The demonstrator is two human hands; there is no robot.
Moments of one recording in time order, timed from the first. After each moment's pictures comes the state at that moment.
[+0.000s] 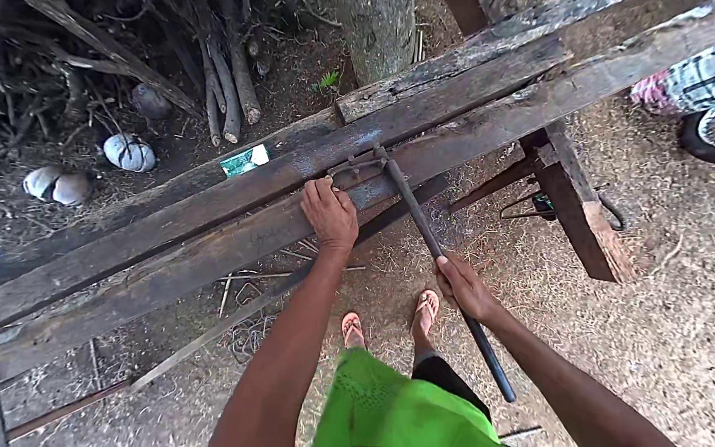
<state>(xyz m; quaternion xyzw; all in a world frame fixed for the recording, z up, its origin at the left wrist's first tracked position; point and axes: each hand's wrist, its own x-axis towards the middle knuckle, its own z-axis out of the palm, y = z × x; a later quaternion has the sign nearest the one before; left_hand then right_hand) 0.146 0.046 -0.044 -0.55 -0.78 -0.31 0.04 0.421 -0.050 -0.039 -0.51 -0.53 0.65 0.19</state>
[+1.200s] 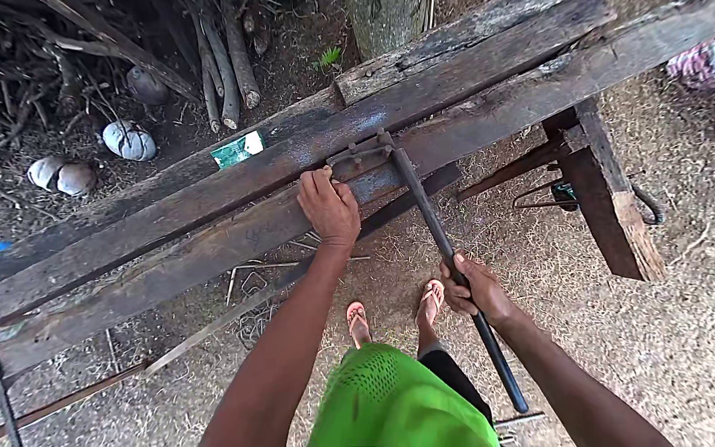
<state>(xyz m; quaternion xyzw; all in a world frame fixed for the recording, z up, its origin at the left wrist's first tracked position) 0.145 0.048 -0.049 -0.55 -0.77 -0.33 0.06 0.423 -0.056 -0.049 -0.37 -0.28 0.84 0.28</state>
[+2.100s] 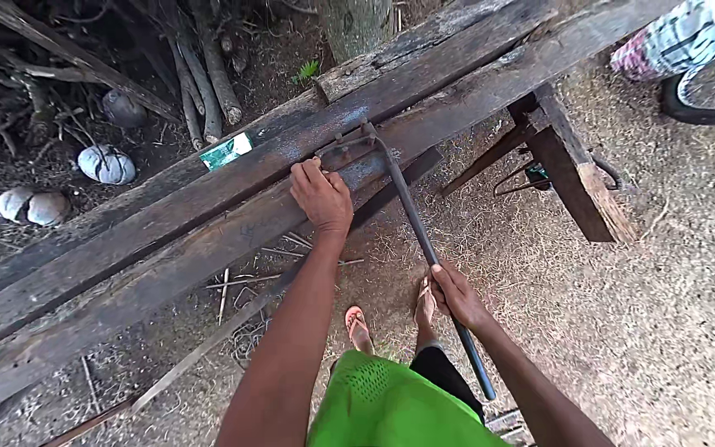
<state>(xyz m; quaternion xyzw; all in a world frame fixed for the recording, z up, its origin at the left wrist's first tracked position) 0.148 0.048 -0.048 -0.54 -0.77 -0.33 0.06 0.399 -0.127 -0.073 -0.56 -0.46 0.64 0.26</state>
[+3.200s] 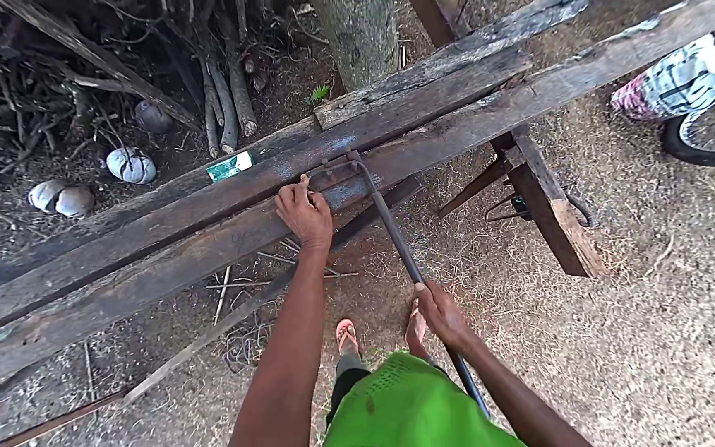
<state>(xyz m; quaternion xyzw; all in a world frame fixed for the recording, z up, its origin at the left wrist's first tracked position) 0.149 0.044 -0.044 -0.52 -0.78 -0.34 0.05 0.433 -0.110 -0.063 -0.57 -0.58 0.55 0.16</state>
